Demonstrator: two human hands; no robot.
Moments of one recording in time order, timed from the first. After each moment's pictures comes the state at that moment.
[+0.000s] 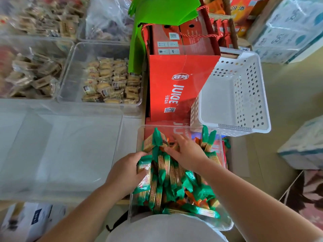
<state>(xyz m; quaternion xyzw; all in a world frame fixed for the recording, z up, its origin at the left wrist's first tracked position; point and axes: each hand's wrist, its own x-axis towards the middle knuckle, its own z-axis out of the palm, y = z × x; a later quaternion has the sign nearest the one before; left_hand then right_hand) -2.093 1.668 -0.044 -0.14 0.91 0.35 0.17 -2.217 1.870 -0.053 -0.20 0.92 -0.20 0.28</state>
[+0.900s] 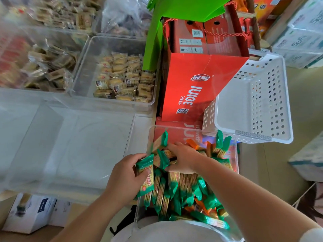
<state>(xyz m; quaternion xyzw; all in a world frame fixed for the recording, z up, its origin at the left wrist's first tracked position) -2.075 1.659 -0.035 -0.26 0.84 0.46 0.09 -2.228 1.835 -0.084 -0.31 0.84 -0.10 0.42</state>
